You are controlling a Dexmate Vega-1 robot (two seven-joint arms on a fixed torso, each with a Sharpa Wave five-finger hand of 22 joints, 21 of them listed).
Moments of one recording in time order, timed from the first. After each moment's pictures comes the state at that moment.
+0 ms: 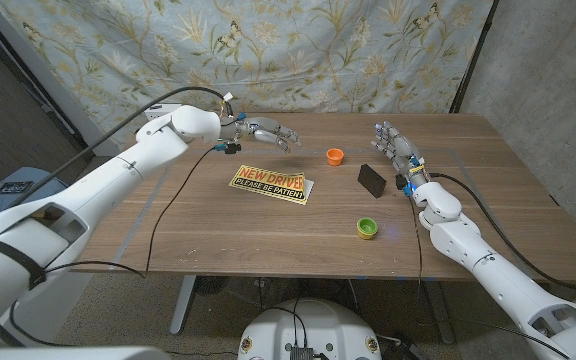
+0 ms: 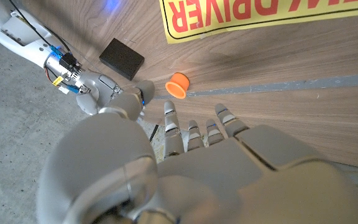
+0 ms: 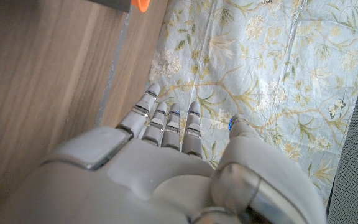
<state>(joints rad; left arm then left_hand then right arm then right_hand) 0.36 0.72 0.69 -1.47 -0.02 -0.03 -0.66 0.87 0.06 0.69 -0.19 0.50 0.42 0.00 0.20 0.19 0.01 0.02 0.20 0.20 -0.06 0.09 0.17 0.17 0.09 0.06 0.19 0.18 -0.87 -0.49 -0.36 -1.32 0.61 0.36 0.00 0.46 0.16 0.26 -0.03 0.18 0.37 -0.02 0.20 0.20 0.24 0.08 0.20 0.20 0.16 0.05 0.20 0.21 0.37 0.04 0.20 0.17</state>
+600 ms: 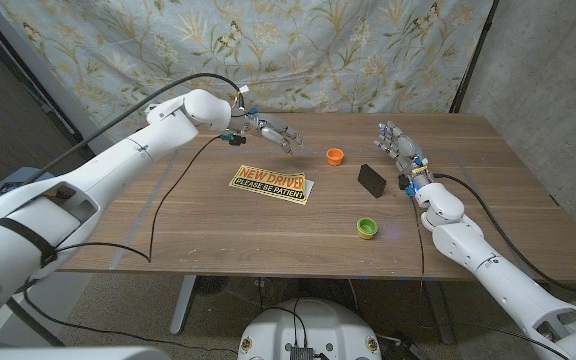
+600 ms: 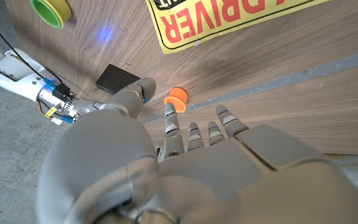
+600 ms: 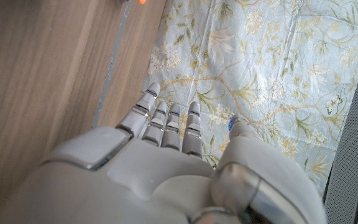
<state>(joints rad) 0.24 0.67 0.77 -1.44 0.10 -0.01 -0.78 0.91 0.04 0.68 -0.18 0.51 0.40 -0.02 0.19 0.19 -0.04 0.02 0.20 0.20 -0.09 0.11 0.17 0.17 0.06 0.07 0.19 0.18 -0.90 -0.51 -0.34 -1.34 0.61 0.36 -0.02 0.46 0.16 0.26 -0.03 0.18 0.38 -0.01 0.20 0.20 0.24 0.09 0.20 0.20 0.16 0.05 0.20 0.21 0.38 0.04 0.20 0.17</state>
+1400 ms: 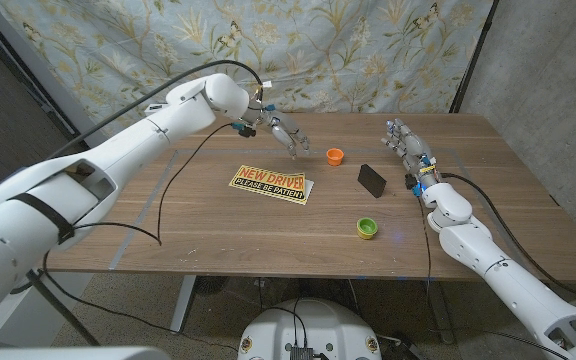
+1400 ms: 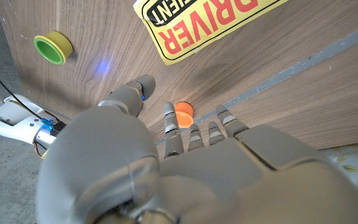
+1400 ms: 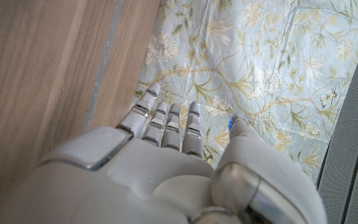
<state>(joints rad) 0.13 0.60 0.86 -1.40 0.22 -0.03 -0.90 0.95 0.02 0.67 -0.18 0.51 0.41 -0.03 0.20 0.19 -0.05 0.04 0.20 0.20 -0.10 0.11 0.17 0.17 0.06 0.07 0.19 0.18 -0.92 -0.54 -0.32 -1.39 0.61 0.37 -0.05 0.46 0.16 0.27 -0.04 0.18 0.38 -0.01 0.20 0.20 0.24 0.09 0.20 0.20 0.16 0.05 0.21 0.22 0.38 0.04 0.20 0.17</state>
